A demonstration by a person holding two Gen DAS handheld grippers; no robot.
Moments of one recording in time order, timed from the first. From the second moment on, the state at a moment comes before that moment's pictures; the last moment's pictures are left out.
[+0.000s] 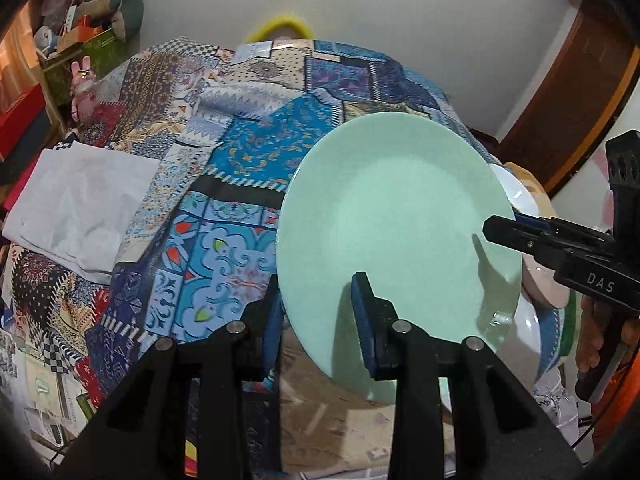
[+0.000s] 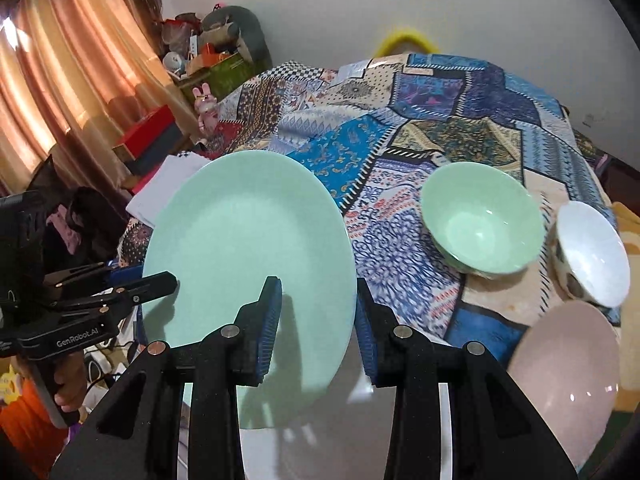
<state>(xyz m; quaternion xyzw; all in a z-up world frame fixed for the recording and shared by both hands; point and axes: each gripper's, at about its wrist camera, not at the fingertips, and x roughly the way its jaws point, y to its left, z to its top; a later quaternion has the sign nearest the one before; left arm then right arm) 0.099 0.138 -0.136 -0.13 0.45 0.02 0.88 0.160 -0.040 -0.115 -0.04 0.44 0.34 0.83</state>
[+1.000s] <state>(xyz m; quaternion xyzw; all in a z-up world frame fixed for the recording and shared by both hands) 0.103 0.041 -0.170 -0.12 0.48 -0.05 0.87 0.125 -0.146 -0.151 0.05 0.45 0.29 0.84</state>
